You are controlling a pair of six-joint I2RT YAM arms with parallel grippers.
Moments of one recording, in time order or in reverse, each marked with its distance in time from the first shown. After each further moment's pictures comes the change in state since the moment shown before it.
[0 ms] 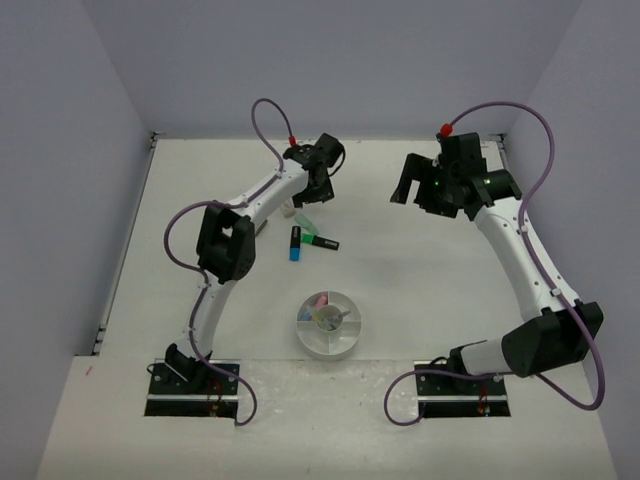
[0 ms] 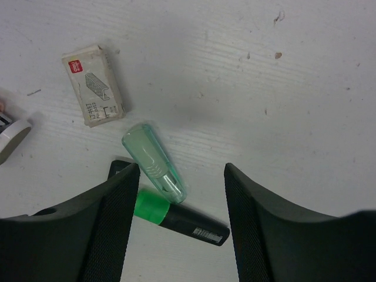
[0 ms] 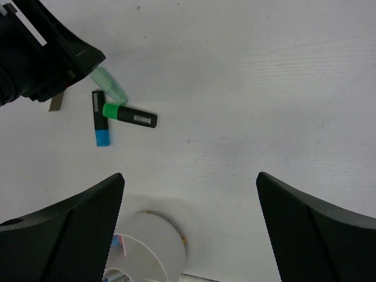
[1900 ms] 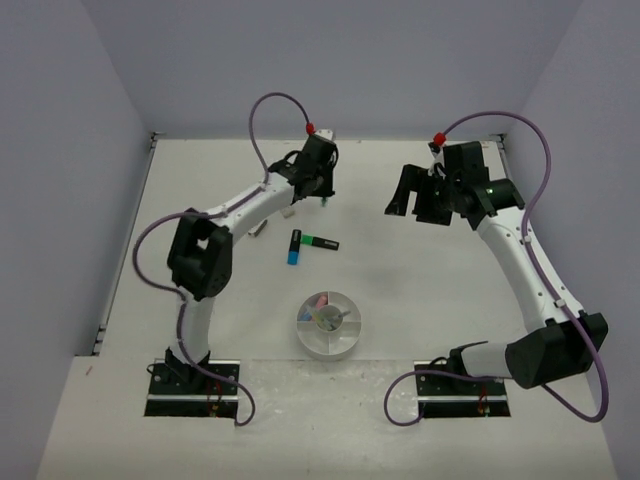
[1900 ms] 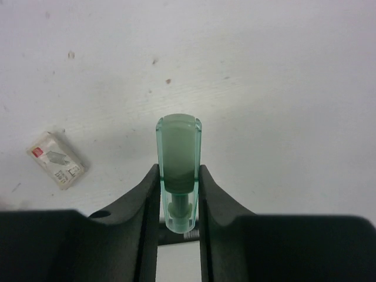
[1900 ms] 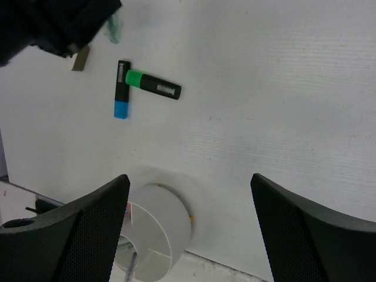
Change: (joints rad) left arm -0.023 -0.300 -0.409 0.548 0.183 0.407; right arm 0.000 -0.067 -0.078 0.002 -0.158 -0.051
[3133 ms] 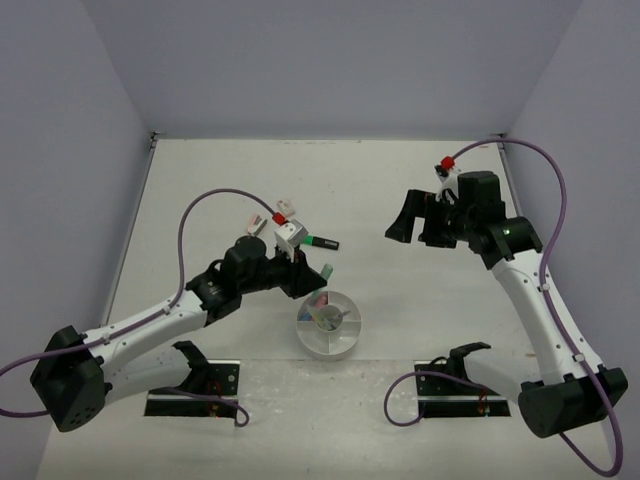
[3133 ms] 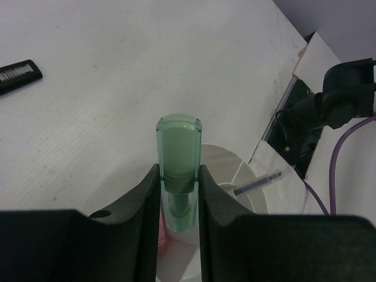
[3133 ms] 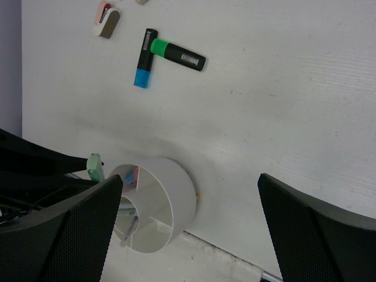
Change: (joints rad) left arm -0.177 -0.989 -1.171 0.554 0.521 0.010; right arm 0.000 -0.247 -0.207 0.046 -0.106 -0.026
